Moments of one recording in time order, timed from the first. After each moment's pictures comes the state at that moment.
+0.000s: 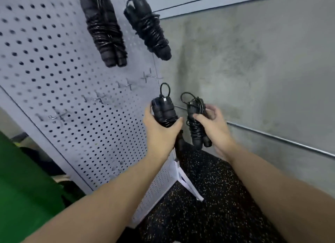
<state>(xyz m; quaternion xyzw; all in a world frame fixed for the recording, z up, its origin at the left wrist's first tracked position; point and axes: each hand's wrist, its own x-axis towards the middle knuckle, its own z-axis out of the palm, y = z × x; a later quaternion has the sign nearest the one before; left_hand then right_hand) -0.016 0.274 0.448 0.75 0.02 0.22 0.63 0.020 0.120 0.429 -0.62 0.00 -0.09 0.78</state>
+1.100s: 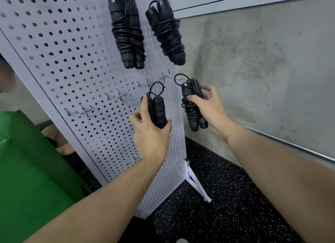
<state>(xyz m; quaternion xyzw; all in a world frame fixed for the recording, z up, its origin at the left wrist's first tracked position) -0.036 0.322 0.465 0.86 0.12 0.35 0.36 0.055 0.168 0.485 -0.65 -0.07 -0.09 0.75</state>
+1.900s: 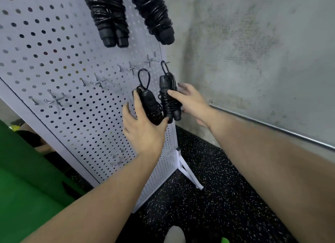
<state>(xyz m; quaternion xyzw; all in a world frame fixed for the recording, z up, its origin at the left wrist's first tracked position) -0.017 0.305 0.423 0.88 0.16 0.34 0.29 0.064 0.174 0.460 -0.72 -0.06 0.03 0.69</state>
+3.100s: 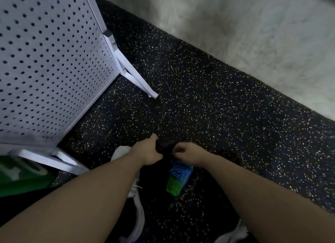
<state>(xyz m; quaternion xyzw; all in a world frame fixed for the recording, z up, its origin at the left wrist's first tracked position) -0.082 0.238 0.003 0.86 -0.06 -0.47 0.19 -0.118 0.048 0.000 -0.83 0.08 0.45 0.33</state>
